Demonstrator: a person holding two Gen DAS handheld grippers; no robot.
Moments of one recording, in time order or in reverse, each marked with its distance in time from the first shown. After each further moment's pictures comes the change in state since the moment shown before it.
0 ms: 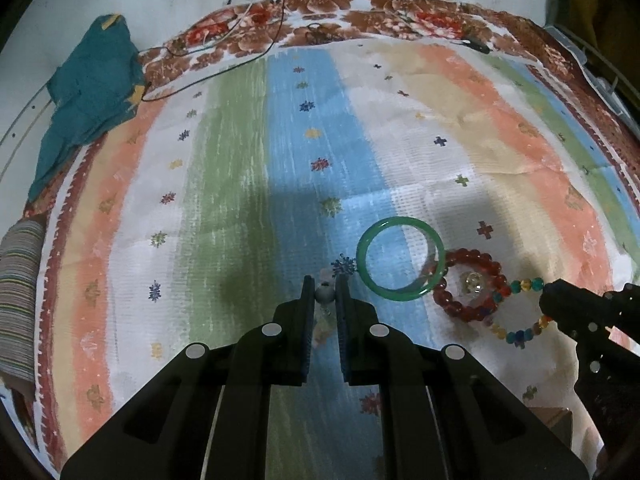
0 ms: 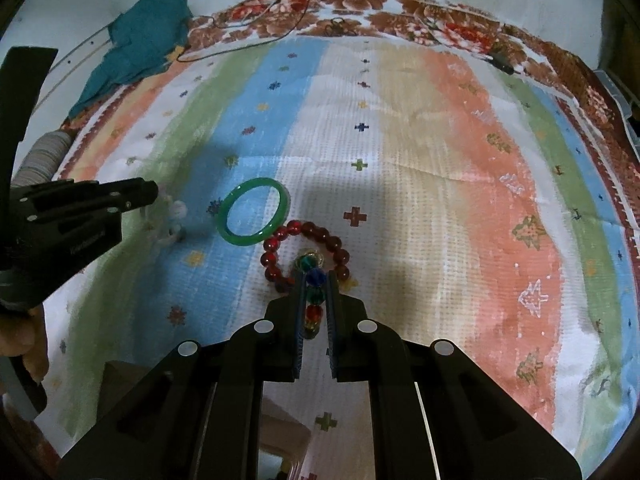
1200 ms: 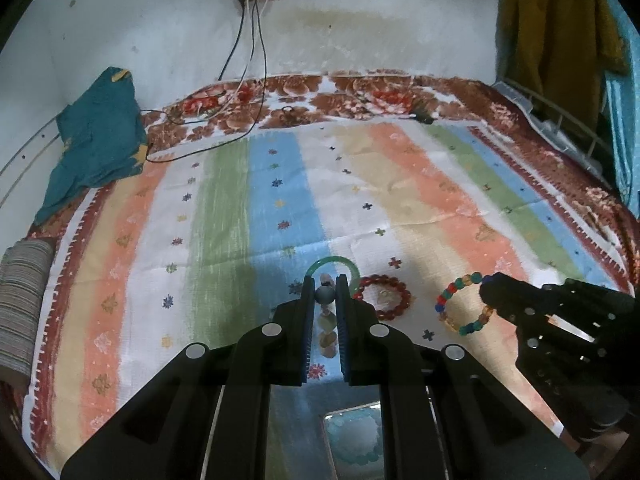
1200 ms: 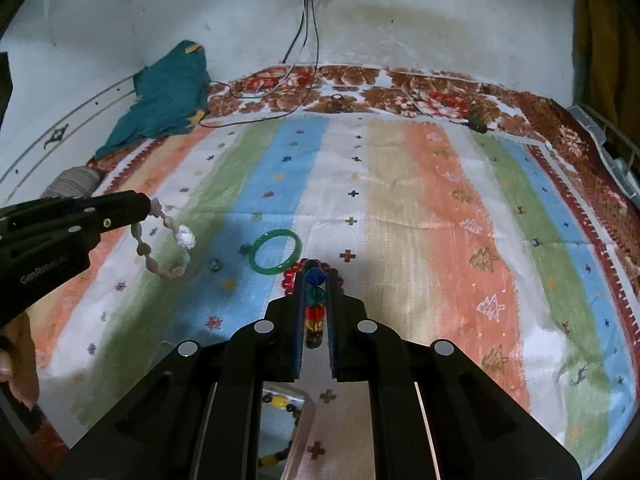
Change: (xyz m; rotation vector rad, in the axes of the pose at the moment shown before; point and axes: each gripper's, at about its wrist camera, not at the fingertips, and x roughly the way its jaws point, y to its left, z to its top) left arm -0.121 -0.021 -0.039 -0.001 -0.265 -0.106; right arm -0.089 0.001 -0.032 -0.005 -0.260 0.011
